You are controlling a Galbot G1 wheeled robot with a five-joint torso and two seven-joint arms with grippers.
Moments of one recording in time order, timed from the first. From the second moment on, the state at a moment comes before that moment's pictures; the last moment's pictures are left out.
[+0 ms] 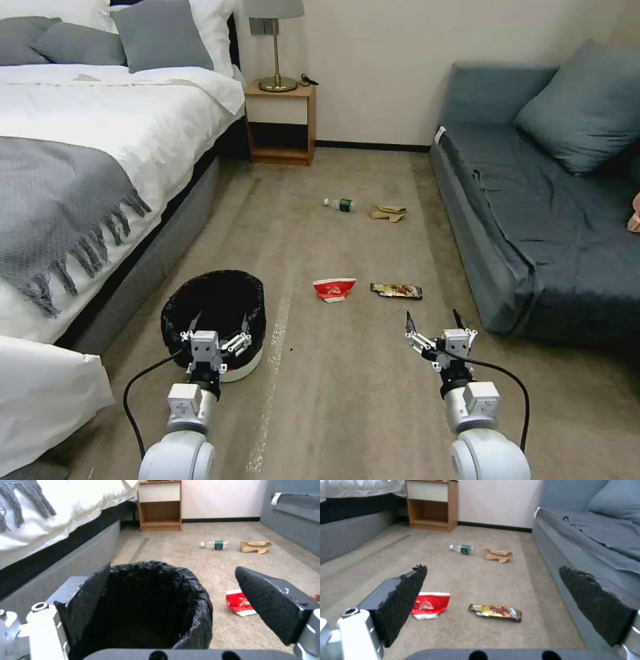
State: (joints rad) left arm 1.55 -1.50 -0.55 -2.00 0.00 0.00 0.00; right arm -1.55 1.50 0.55 2.00 0.00 0.00 0.00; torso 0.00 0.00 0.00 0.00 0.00
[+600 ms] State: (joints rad) left arm 1.55 -1.50 -0.55 -2.00 0.00 0.00 0.00; right arm -1.55 1.50 0.55 2.00 0.00 0.00 0.00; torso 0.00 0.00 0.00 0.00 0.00
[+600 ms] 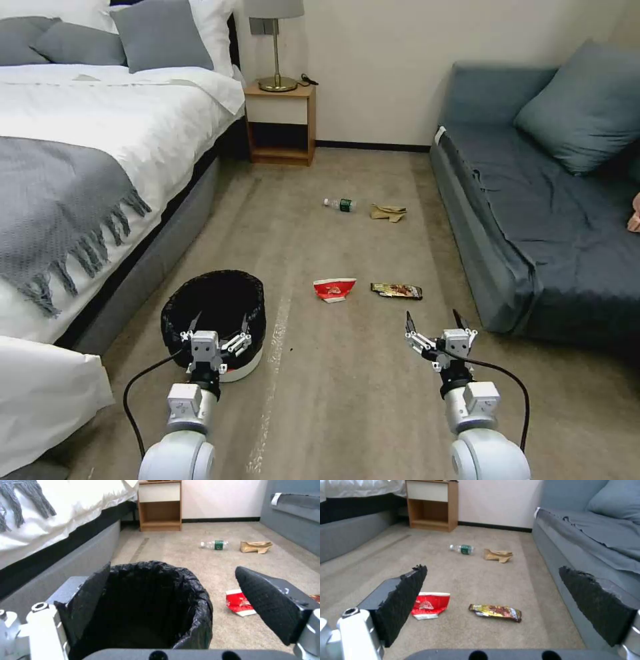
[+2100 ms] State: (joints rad) left arm 1.06 -1.21 -0.42 -2.03 -0.51 0.59 -0.38; right arm -1.60 1.25 0.62 2.01 0.21 -0.01 0.42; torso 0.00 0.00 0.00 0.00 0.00
